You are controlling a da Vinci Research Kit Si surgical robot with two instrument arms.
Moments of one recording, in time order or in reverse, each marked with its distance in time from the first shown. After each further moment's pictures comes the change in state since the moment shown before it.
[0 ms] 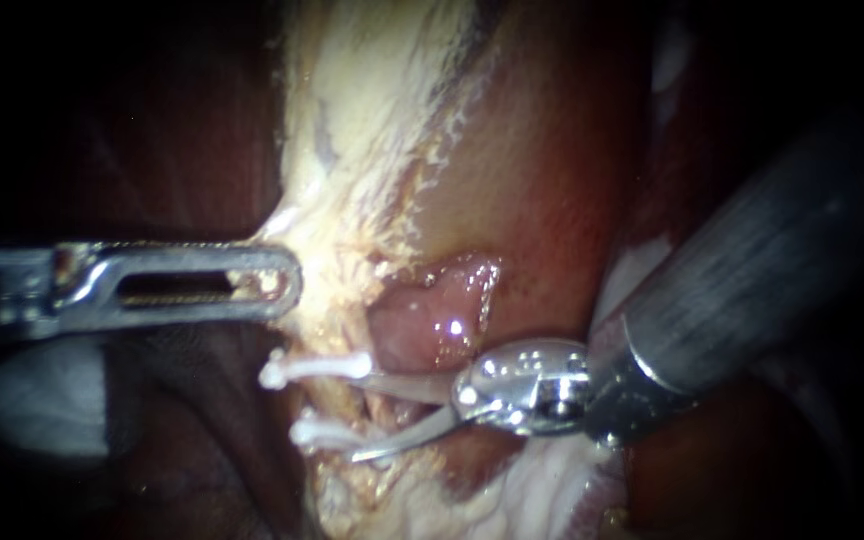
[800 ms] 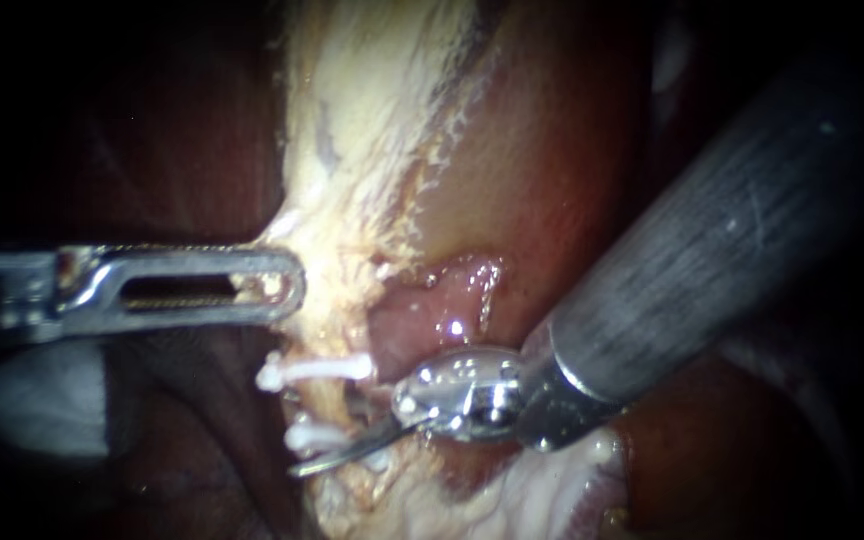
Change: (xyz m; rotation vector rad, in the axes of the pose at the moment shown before) right arm 0.001 0.001 0.004 0.108 -0.002 -0.036; left arm 0.000 0.000 0.000 -0.002 -0.001 -0.001
